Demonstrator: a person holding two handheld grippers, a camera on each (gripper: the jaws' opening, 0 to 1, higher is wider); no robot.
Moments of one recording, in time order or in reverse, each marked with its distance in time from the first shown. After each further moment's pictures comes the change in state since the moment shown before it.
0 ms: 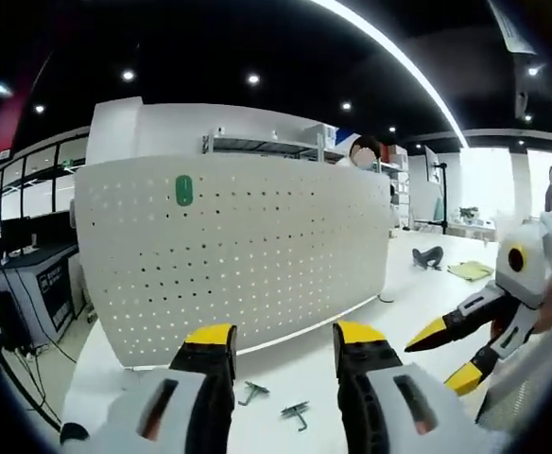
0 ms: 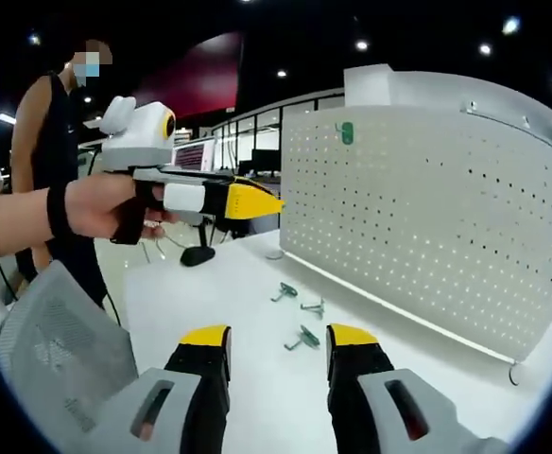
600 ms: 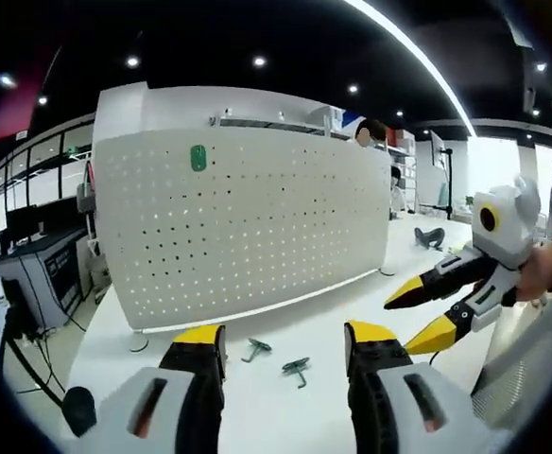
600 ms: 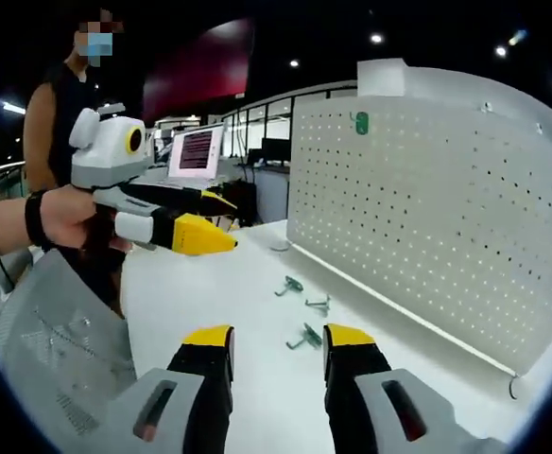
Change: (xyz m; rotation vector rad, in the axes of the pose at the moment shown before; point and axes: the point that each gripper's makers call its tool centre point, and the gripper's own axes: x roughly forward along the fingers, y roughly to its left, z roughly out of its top) left arm -0.036 0.006 -0.041 -0.037 0.075 0.040; right arm 0.018 0.004 -0.002 -0.048 0.049 0.039
